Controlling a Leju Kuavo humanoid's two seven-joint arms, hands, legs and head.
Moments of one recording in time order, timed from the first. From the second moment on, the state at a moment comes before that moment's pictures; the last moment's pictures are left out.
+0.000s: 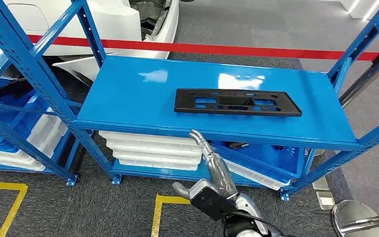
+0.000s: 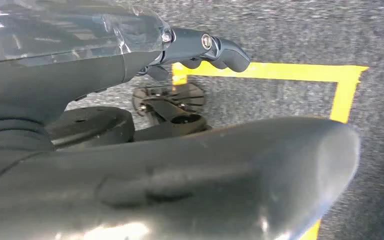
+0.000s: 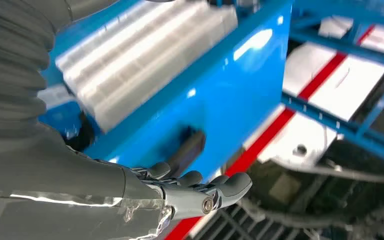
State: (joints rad) left arm -0.14 -0.03 -1.15 -0.37 1.05 0.24 -0.51; right arm -0.14 -0.30 0.71 -1.86 0.47 -0.57 0.00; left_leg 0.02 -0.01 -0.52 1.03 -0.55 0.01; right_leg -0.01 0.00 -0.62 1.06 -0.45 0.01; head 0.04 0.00
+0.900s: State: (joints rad) left arm -0.15 -0.03 -1.15 -0.37 1.04 0.23 -0.50; right arm -0.10 -0.40 0.62 -1.95 0.68 -0.44 0.20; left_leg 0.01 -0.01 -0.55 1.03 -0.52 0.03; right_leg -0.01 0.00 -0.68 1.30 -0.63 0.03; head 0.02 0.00
